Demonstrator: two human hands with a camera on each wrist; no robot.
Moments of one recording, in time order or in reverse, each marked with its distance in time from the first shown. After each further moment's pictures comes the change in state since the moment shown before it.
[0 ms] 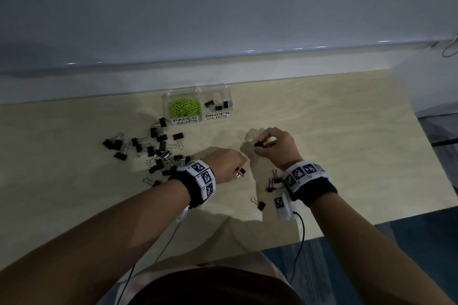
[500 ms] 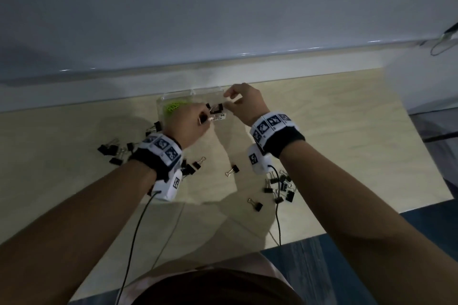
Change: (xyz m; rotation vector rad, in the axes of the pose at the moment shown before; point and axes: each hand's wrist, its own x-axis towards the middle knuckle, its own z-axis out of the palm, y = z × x) left_hand -0.022 -0.058 -0.063 -0.337 0.612 -0.284; right_hand 0.067 -0.097 0.015 -0.202 -0.024 -0.219
